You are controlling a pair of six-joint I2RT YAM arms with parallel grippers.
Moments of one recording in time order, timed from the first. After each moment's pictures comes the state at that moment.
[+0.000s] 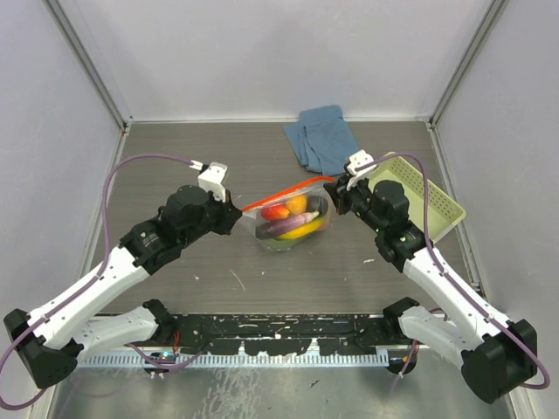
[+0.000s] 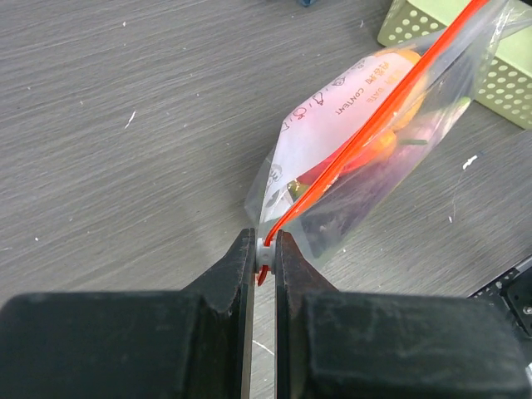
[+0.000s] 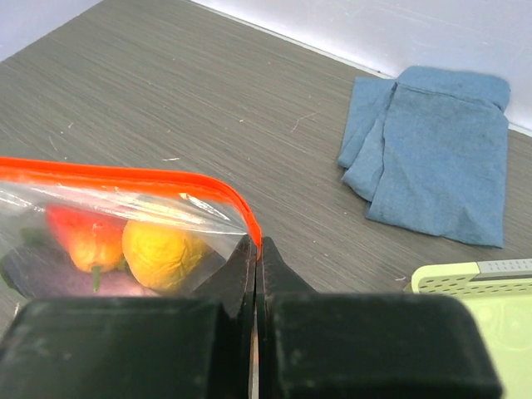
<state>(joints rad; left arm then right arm) -0.76 0.96 0.96 -0.47 -0.17 -0.31 0.43 0.92 0.68 0.11 -0.14 -0.01</state>
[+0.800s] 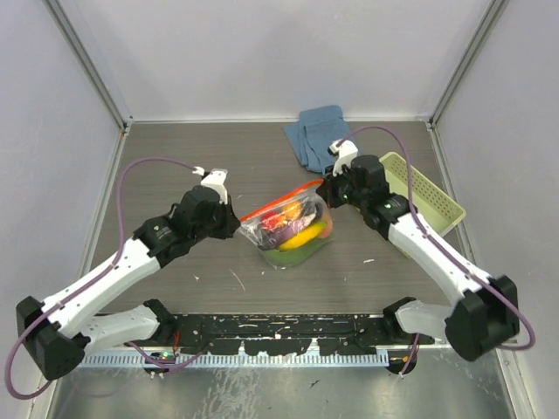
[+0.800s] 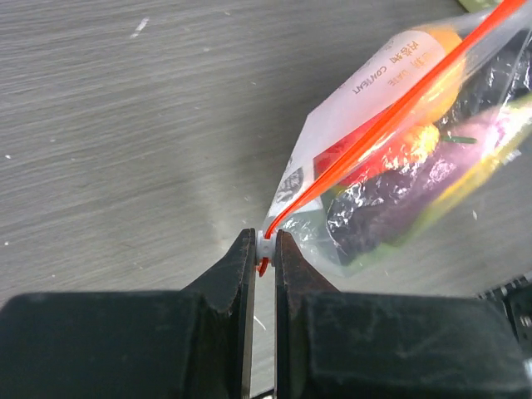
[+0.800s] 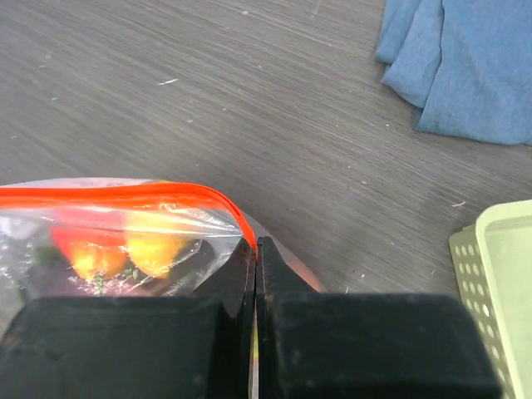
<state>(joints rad) -0.75 1.00 0.93 -0.57 -0.17 -0.49 0.43 1.16 0.94 -0.24 -0.17 0.11</state>
